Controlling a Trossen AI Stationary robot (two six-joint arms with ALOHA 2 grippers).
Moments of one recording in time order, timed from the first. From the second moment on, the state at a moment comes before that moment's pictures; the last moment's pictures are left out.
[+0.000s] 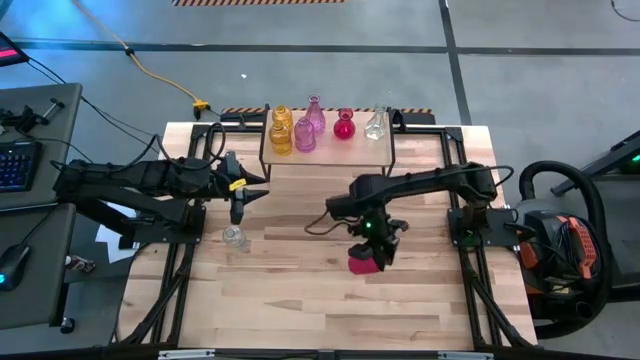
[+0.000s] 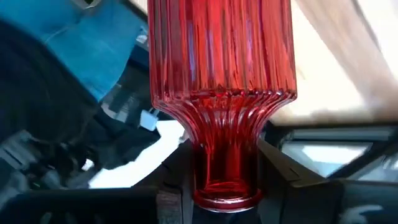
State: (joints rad) left arm -0.09 0.80 0.86 -0.45 -0.28 -0.26; right arm 0.05 1.93 1.68 -1.57 -0.89 0.65
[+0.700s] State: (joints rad) left arm -0.09 0.84 0.86 -0.45 -0.28 -0.23; right arm 0.10 1.93 1.33 -1.57 -0.94 0.80
